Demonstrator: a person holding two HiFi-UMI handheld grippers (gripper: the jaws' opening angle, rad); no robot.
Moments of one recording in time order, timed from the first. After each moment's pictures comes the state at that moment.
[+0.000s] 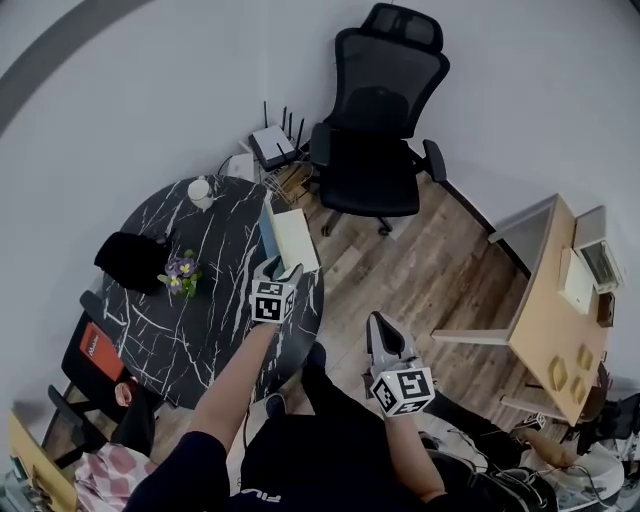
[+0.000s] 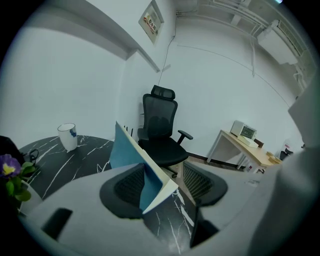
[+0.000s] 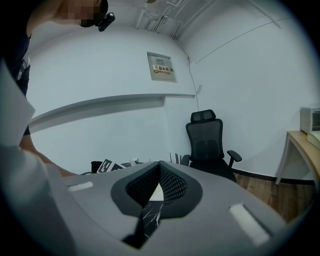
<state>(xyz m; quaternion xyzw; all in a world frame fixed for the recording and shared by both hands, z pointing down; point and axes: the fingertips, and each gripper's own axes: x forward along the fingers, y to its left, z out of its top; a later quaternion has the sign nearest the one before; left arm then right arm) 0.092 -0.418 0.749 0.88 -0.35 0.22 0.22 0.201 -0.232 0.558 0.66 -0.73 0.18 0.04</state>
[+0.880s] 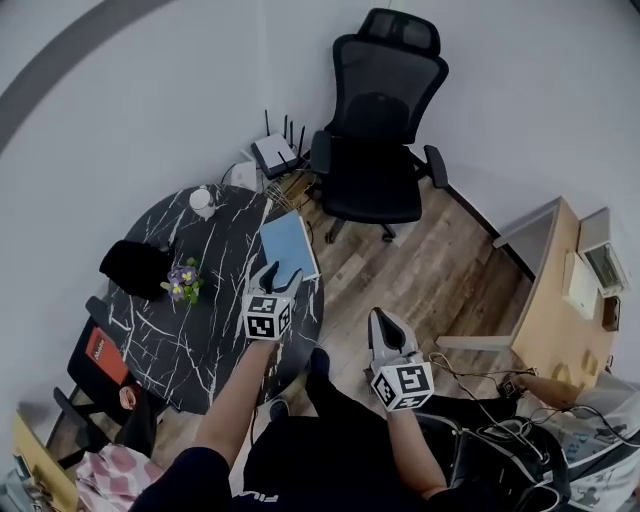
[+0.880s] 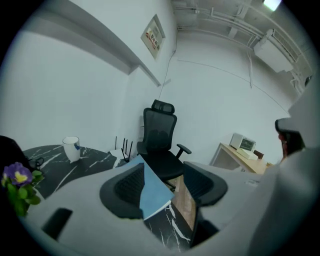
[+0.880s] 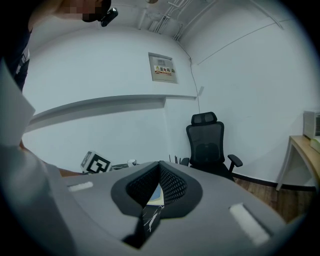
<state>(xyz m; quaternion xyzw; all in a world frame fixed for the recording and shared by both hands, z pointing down) 0.094 -0.412 0.684 0.89 -0.37 0.16 0.21 0.224 -0.250 0.555 0.66 -0.73 0.16 0.04</state>
